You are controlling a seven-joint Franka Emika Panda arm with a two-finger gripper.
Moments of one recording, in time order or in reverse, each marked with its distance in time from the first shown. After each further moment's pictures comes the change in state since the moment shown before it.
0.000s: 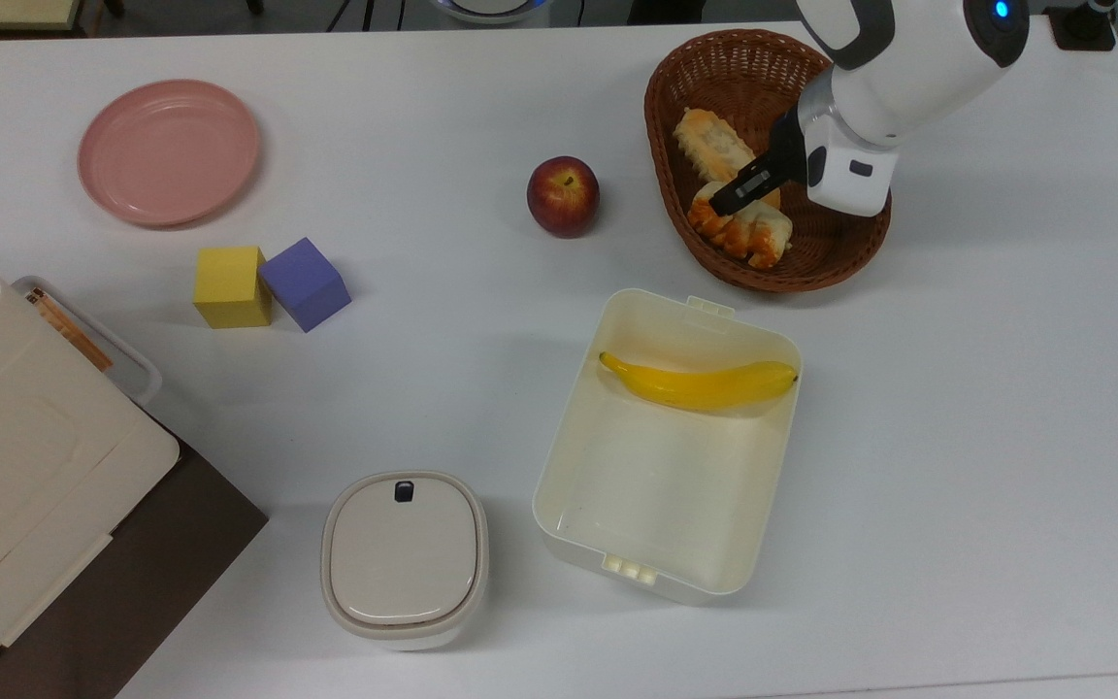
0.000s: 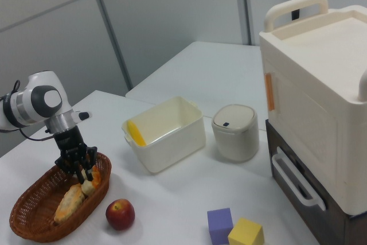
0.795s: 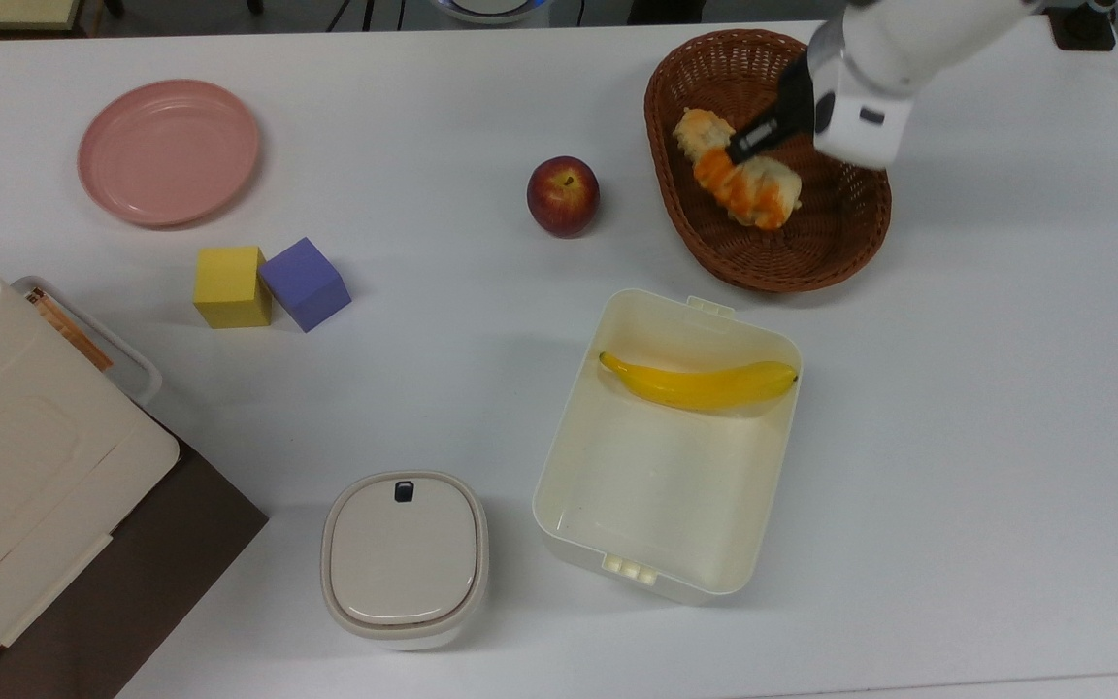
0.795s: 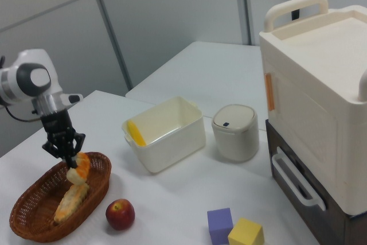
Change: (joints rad) arm -0.002 -0.072 -0.007 0.059 0.049 -0.142 0.004
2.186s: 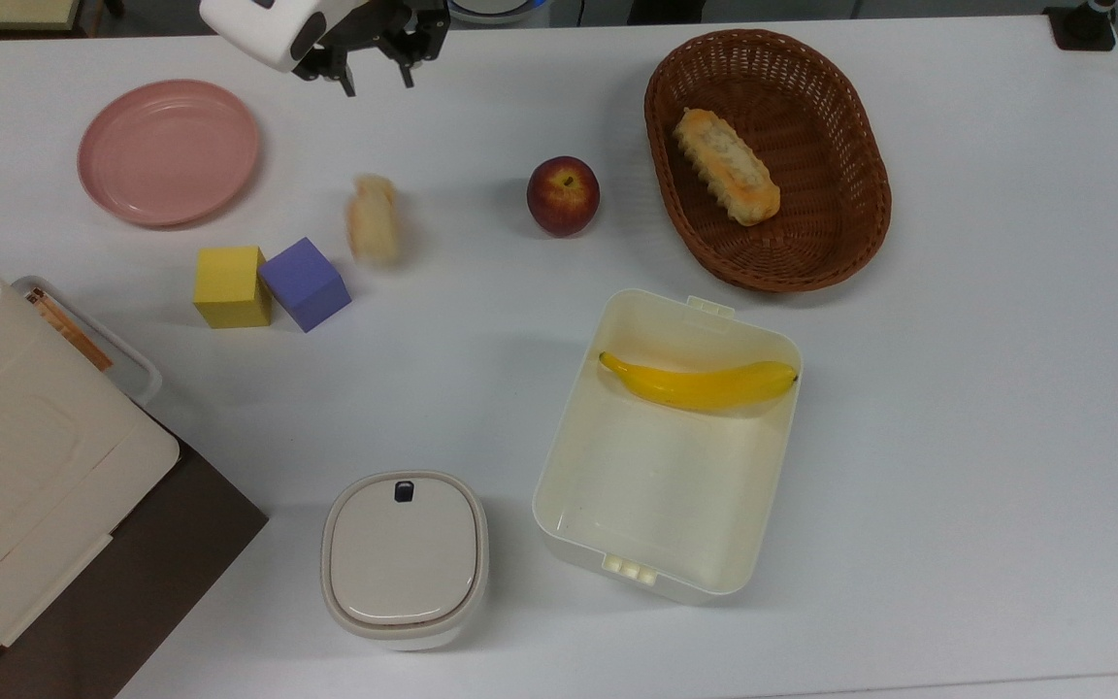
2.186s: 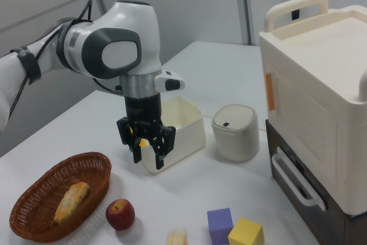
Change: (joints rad) arm -0.635 -0.205 -0.024 0.045 0.116 -0.149 -0.214
